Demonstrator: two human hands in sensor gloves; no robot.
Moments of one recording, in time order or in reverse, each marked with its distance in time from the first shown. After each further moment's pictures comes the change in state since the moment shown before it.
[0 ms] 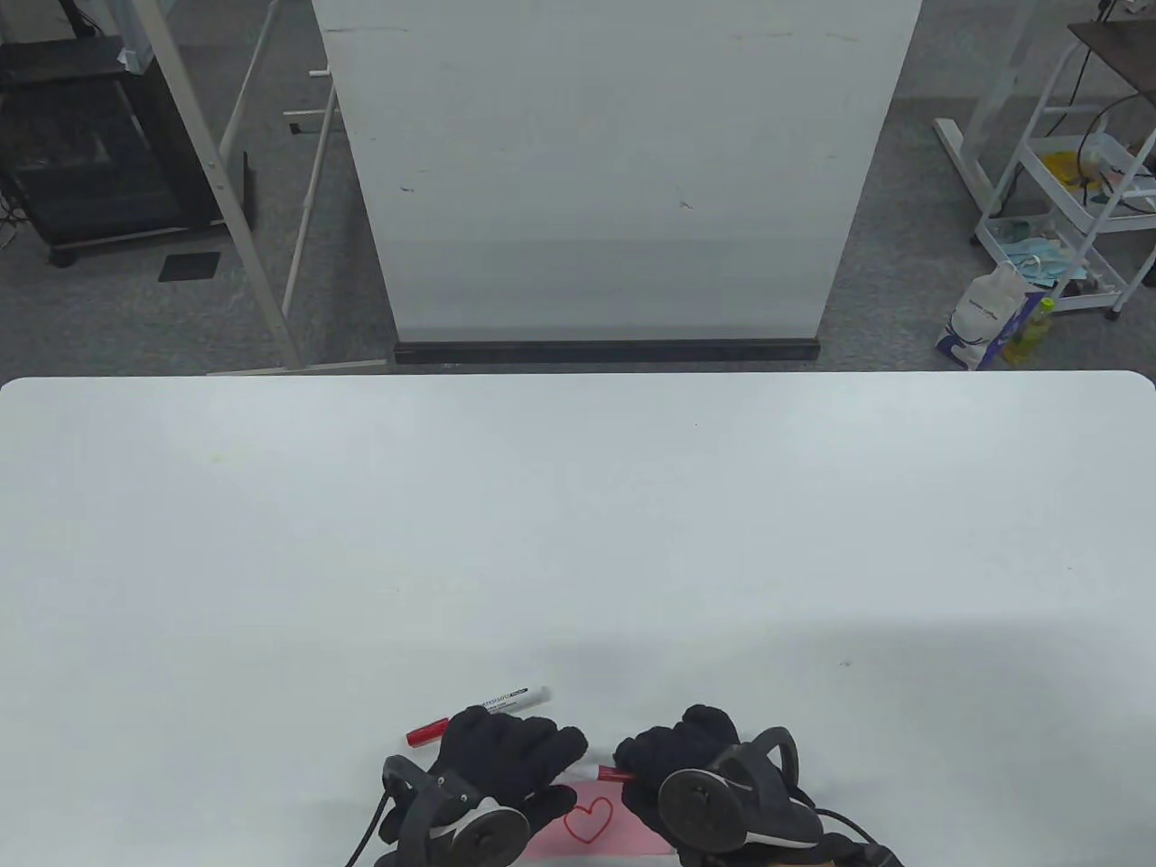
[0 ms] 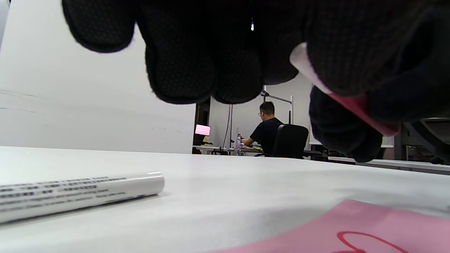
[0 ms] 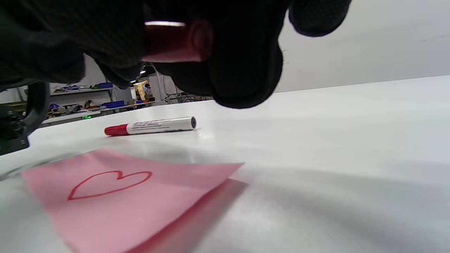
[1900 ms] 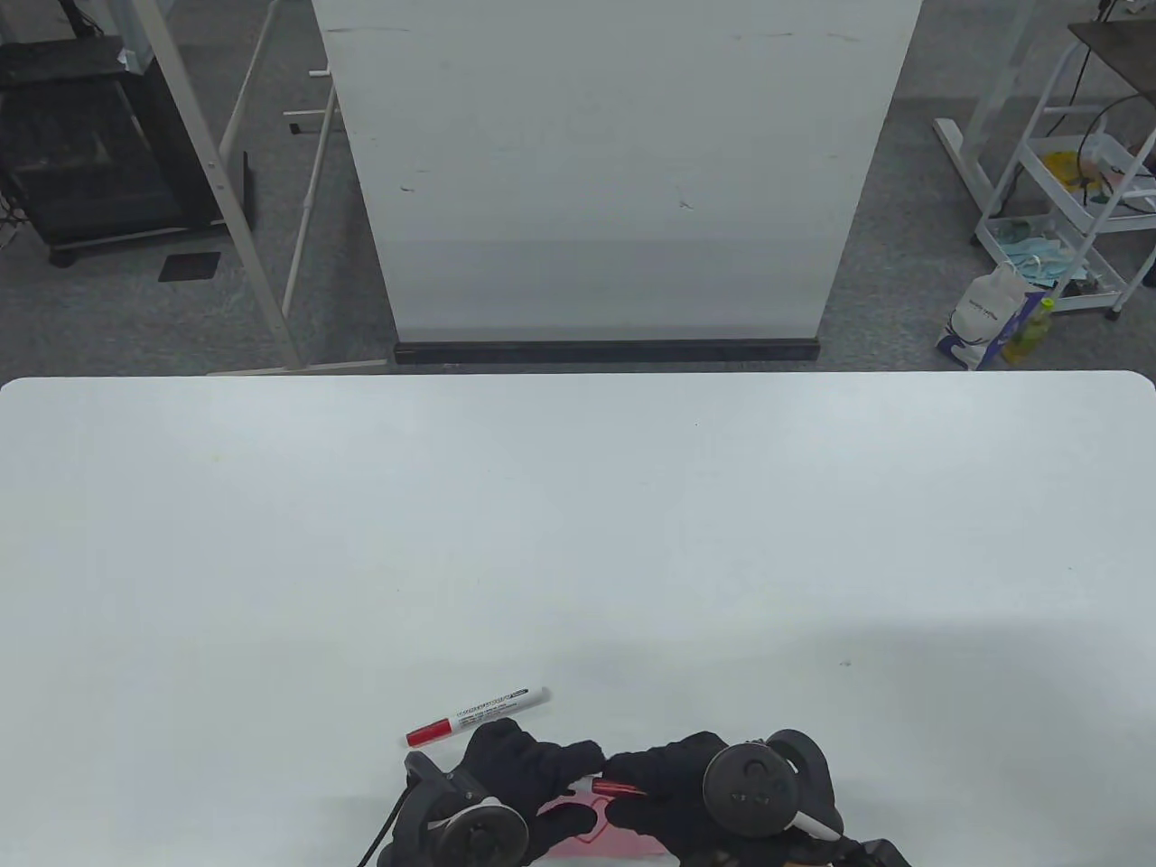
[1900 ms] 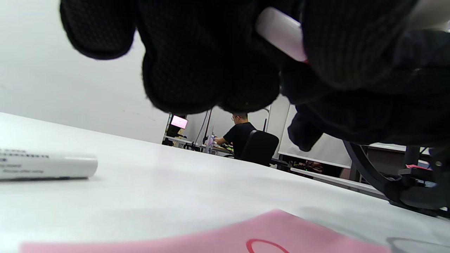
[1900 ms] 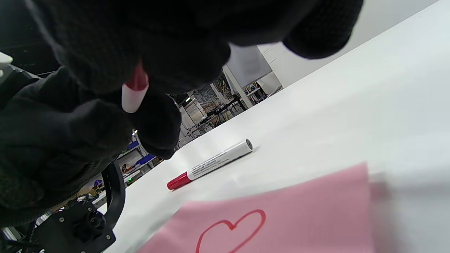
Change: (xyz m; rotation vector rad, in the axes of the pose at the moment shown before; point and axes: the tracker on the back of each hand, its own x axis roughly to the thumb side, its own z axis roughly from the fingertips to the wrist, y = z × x) left_hand 0.005 0.005 -0.003 0.005 -0.063 0.176; right_hand -0.017 -0.005 0.005 -0.095 0.025 -0.452
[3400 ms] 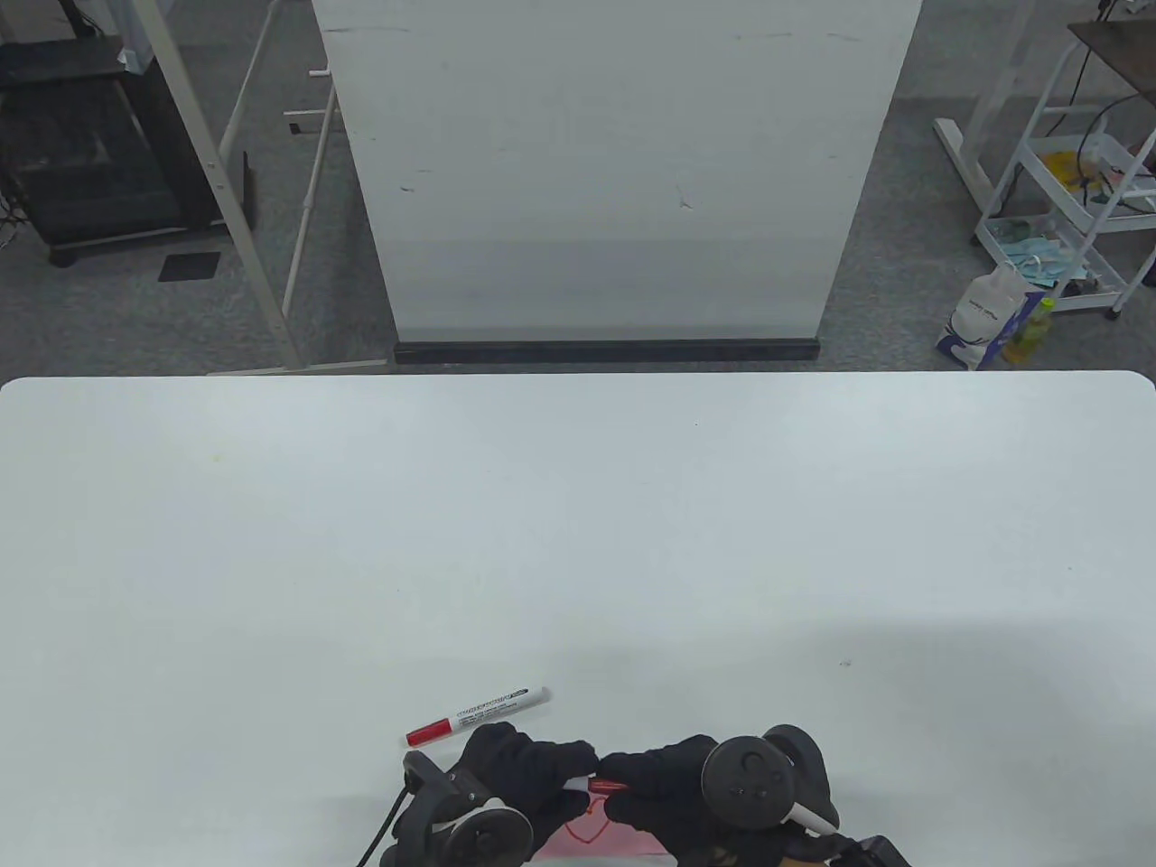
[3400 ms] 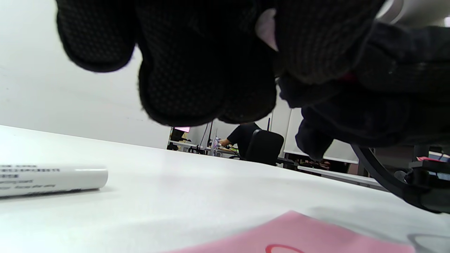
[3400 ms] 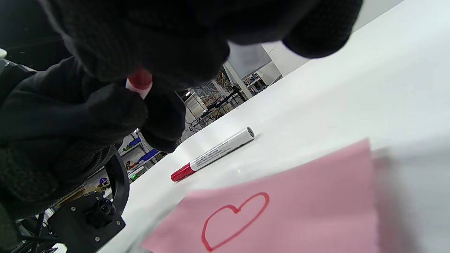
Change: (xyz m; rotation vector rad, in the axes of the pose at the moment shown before) left_hand 0.001 -0.003 -0.001 -0.030 0.003 -0.053; right_hand -0.002 0.003 -0.003 0.036 0.010 -0.037
